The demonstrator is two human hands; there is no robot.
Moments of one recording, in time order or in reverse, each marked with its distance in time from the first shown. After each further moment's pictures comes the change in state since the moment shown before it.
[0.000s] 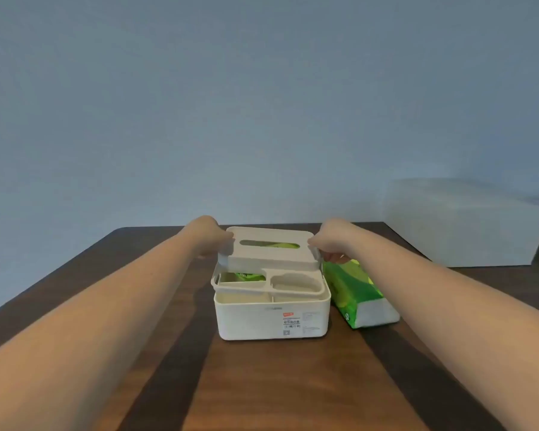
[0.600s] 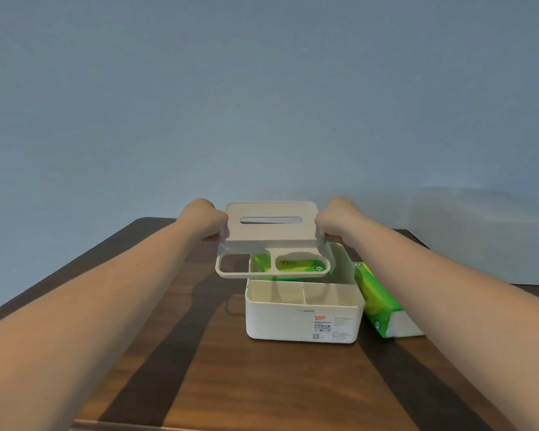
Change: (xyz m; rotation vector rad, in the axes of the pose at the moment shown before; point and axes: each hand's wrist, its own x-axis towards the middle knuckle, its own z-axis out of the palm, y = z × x) left_hand -0.001 -0.039 -0.040 -0.279 0.162 -0.054; right_hand 0.003 -0.063 0.004 0.089 0.160 -0.037
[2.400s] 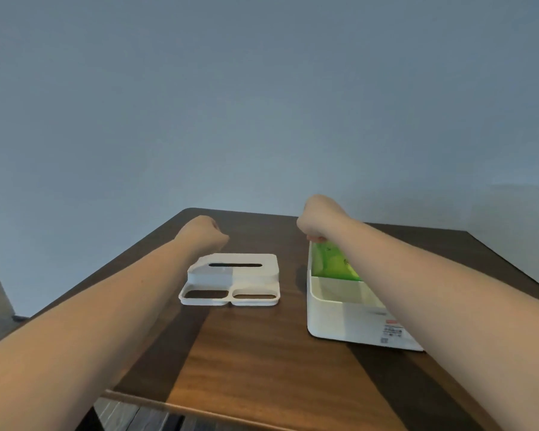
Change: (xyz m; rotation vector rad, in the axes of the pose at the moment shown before) left_hand 0.003 -0.101 -0.044 0.206 0.039 -0.050; right_hand -0.013 -0.097 0.079 -0.261 -0.087 -0.197
